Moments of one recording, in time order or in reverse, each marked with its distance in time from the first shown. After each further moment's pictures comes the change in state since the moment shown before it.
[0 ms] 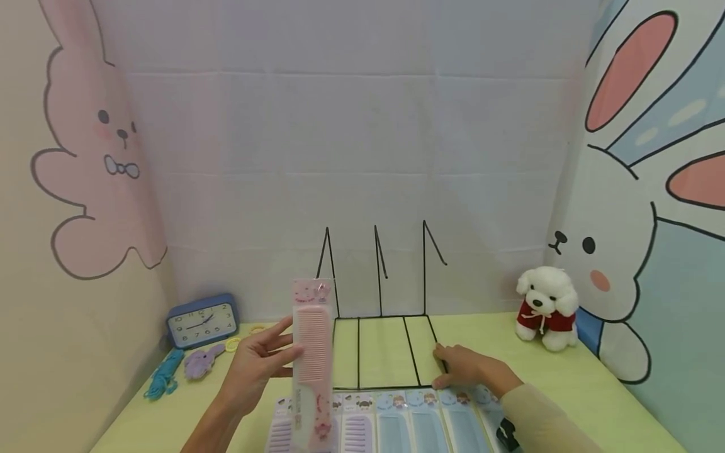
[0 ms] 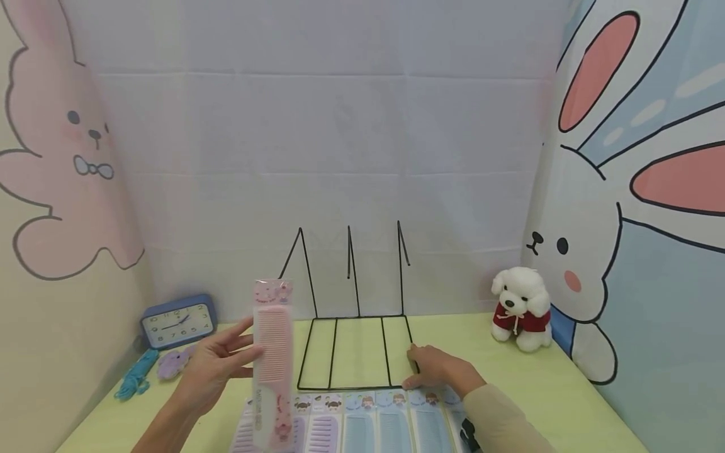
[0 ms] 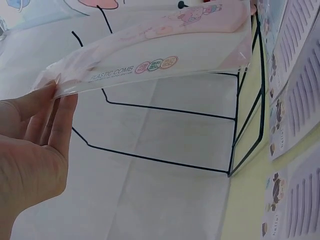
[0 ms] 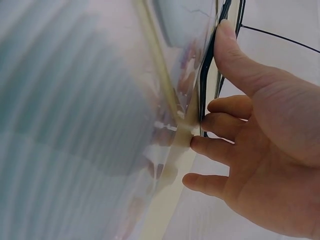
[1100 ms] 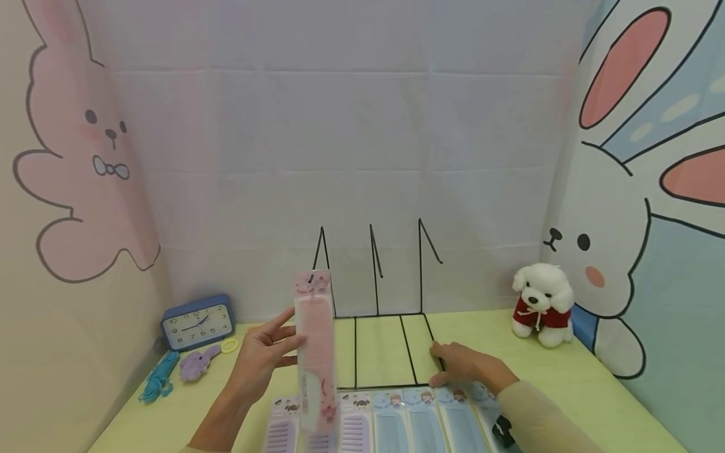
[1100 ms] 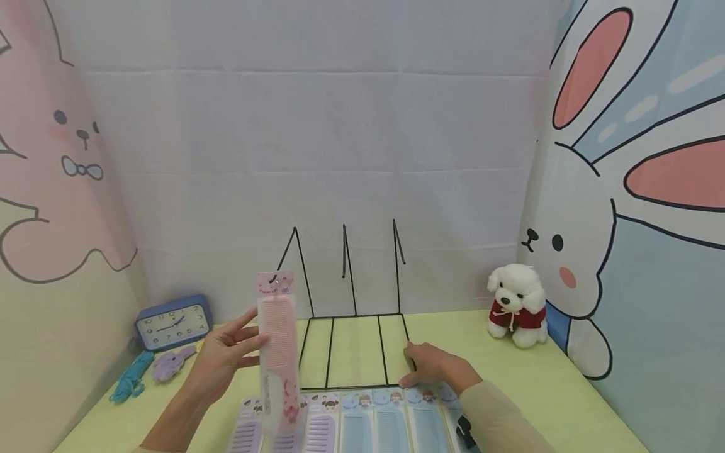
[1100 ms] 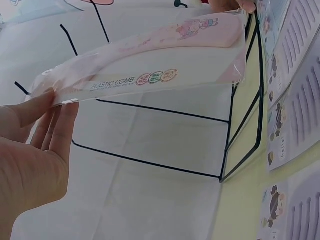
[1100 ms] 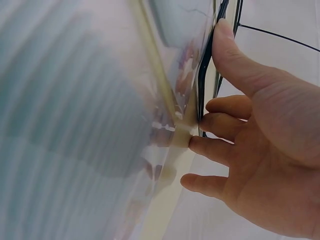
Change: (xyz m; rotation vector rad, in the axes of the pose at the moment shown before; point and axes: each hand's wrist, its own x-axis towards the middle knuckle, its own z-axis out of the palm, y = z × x) left_hand 0.023 -0.013 0.004 0.047 0.078 -0.077; right_hand 0.001 0.003 0.000 -0.002 0.022 0.021
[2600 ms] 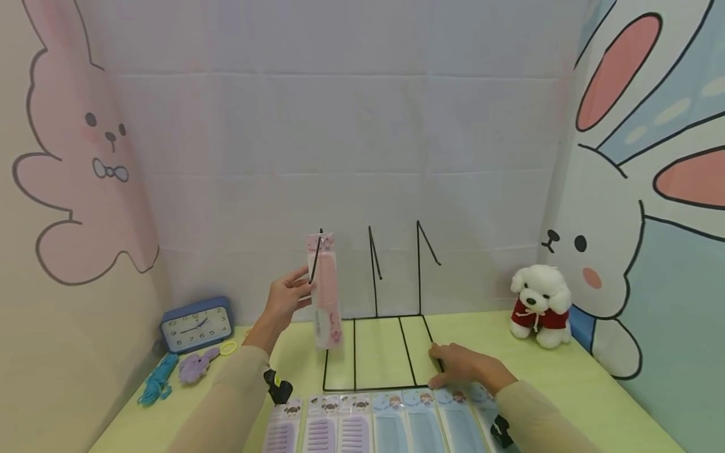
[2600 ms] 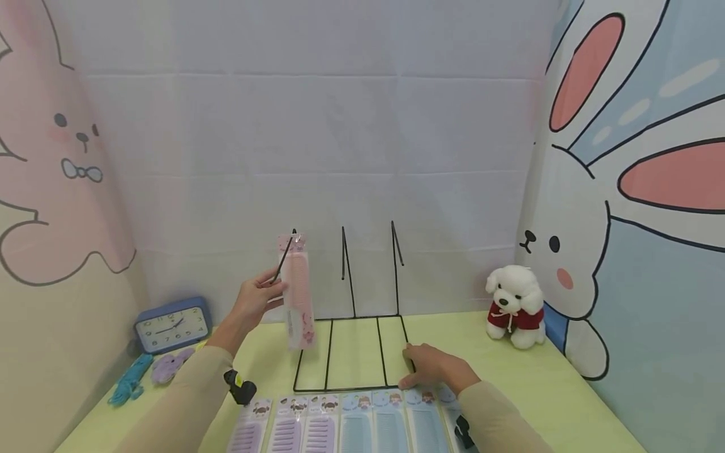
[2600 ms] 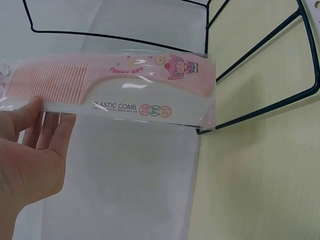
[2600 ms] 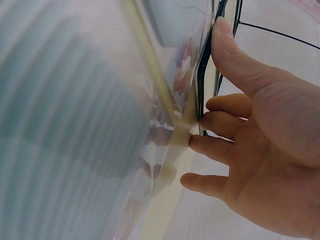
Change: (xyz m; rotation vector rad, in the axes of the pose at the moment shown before) left_hand 0.130 -0.022 -0.005 0.033 0.163 -0.101; right_hand 0.001 0.001 0.001 -0.004 -0.004 -0.003
